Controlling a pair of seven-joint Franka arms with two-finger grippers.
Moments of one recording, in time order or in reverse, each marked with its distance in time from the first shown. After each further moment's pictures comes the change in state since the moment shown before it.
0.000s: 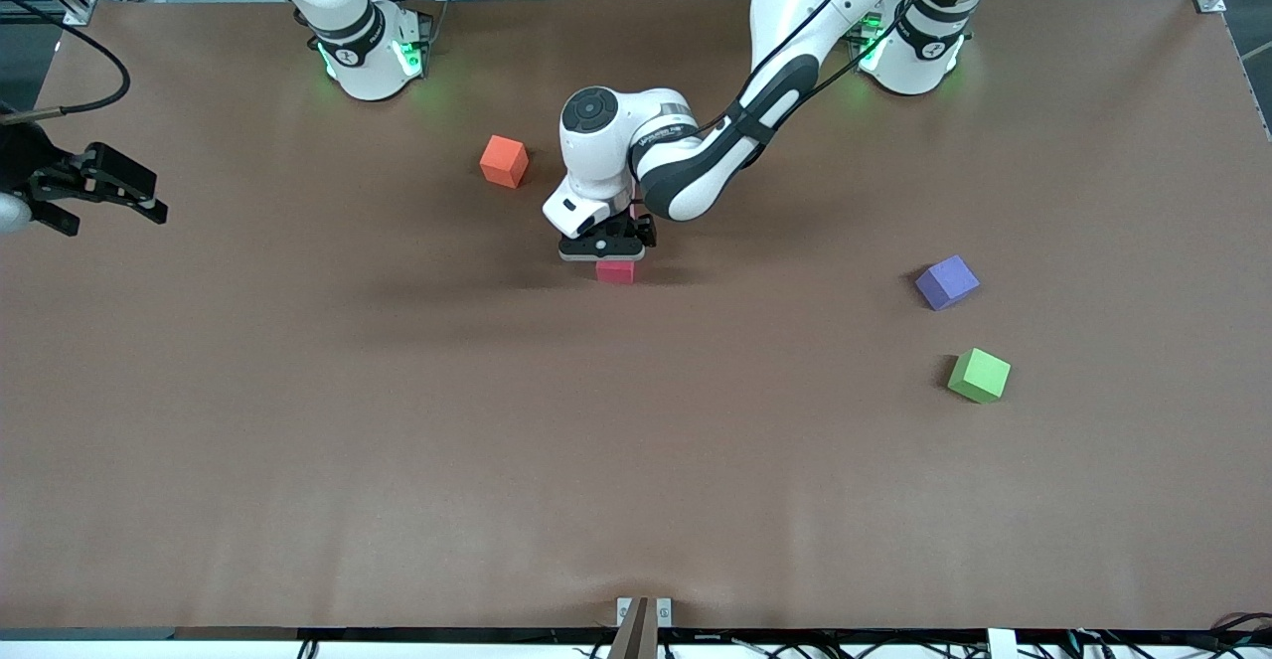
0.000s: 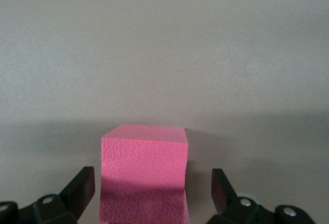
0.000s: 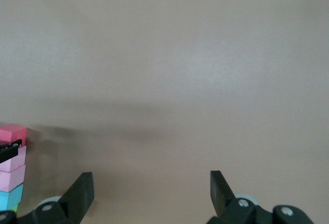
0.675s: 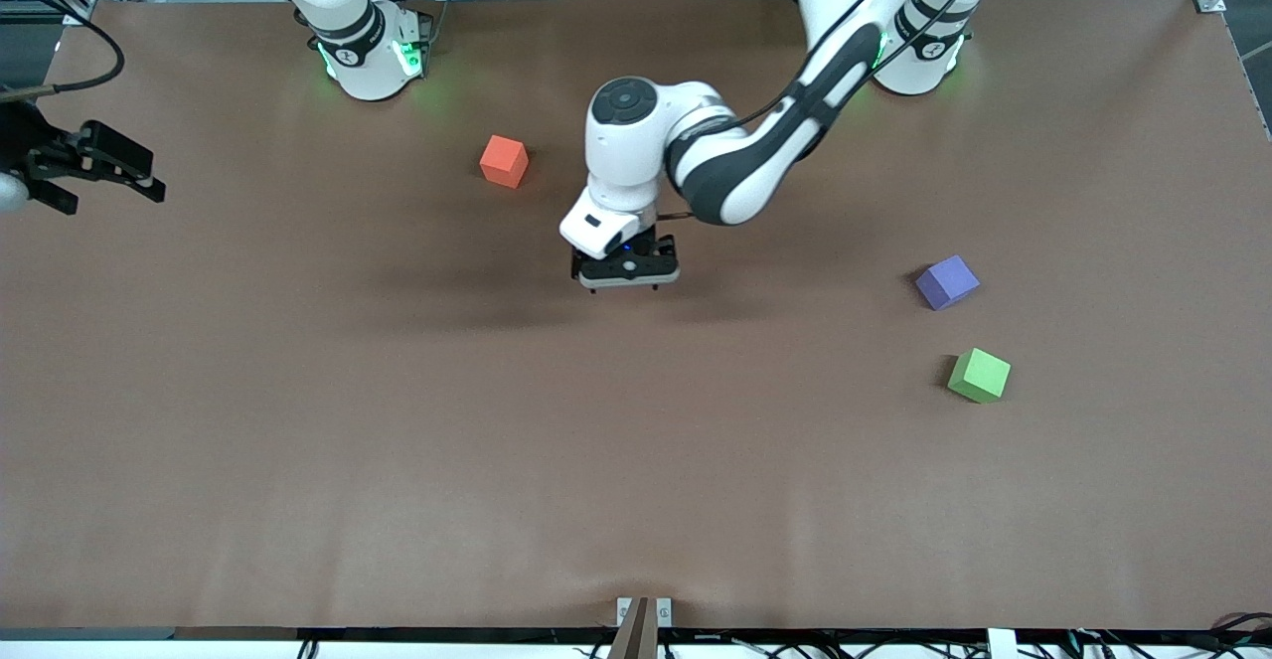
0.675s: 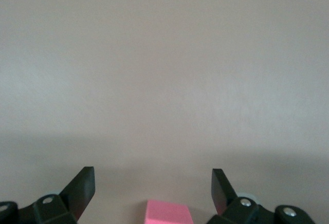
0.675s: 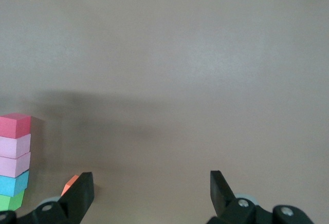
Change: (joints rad) left arm 0.133 -0.170 0.008 0.043 0.000 -0.040 0.025; right arm -0.010 -0.040 -0.003 0.001 0.002 -0.069 0.000
